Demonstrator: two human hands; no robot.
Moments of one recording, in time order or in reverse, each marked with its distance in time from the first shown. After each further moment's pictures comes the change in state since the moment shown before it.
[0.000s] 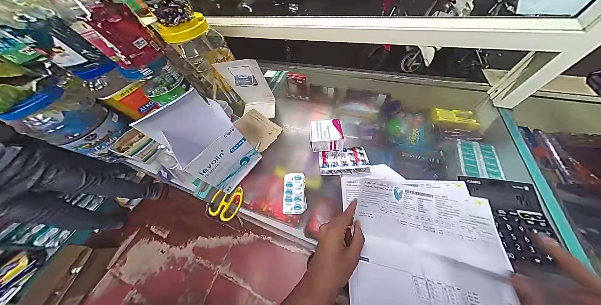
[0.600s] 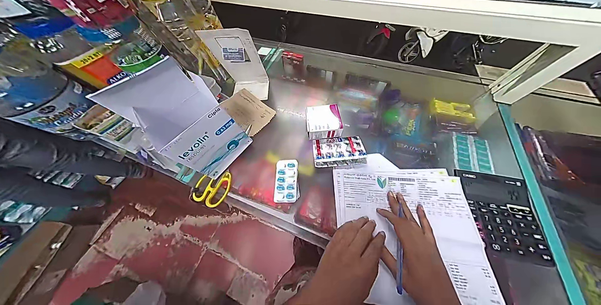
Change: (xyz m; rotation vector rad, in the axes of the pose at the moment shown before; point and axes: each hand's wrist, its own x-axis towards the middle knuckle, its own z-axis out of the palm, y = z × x) left_hand -0.033 -0.012 0.029 0.464 -0.147 0.482; right_hand -0.023 0.049 0.106 -0.215 -0.416 -0.163
